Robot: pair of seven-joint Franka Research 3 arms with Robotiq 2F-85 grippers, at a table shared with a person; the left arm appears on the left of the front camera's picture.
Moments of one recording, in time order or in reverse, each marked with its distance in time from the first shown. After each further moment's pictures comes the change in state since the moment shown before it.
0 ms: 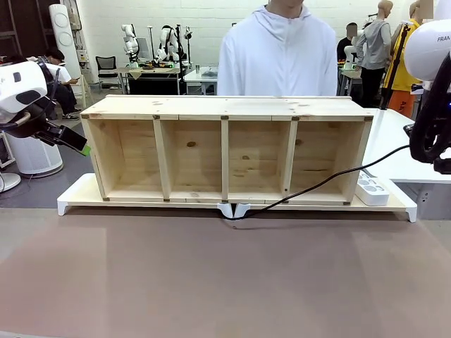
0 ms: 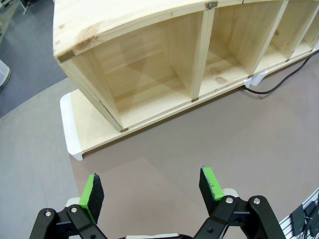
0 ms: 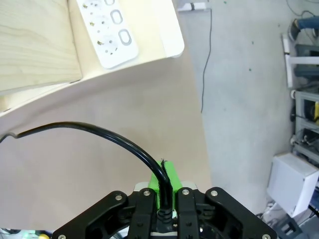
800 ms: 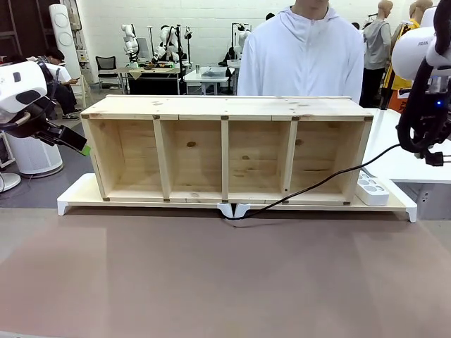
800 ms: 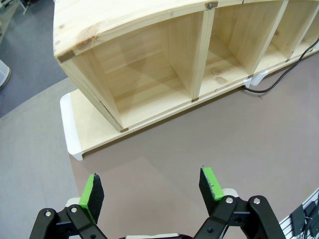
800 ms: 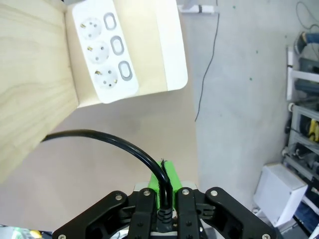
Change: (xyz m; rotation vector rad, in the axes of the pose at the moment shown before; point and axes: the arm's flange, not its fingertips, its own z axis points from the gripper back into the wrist) left arm 0.000 0.000 0.000 0.000 0.000 0.000; right arm 0.085 -0.002 -0.030 0.009 0.056 0.101
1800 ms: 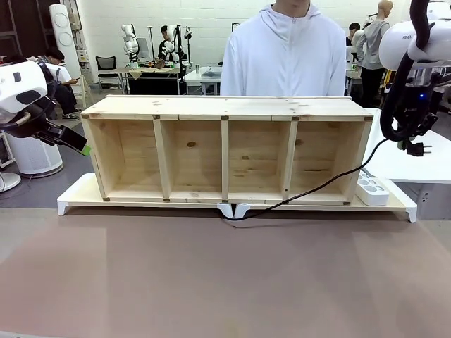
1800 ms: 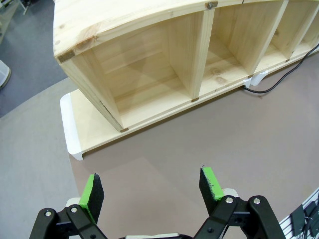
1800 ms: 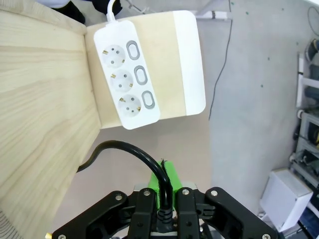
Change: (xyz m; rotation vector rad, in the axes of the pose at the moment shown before) left arm 0.000 0.000 0.000 0.000 0.000 0.000; right arm 0.048 0.015 0.005 0.055 0.005 0.003
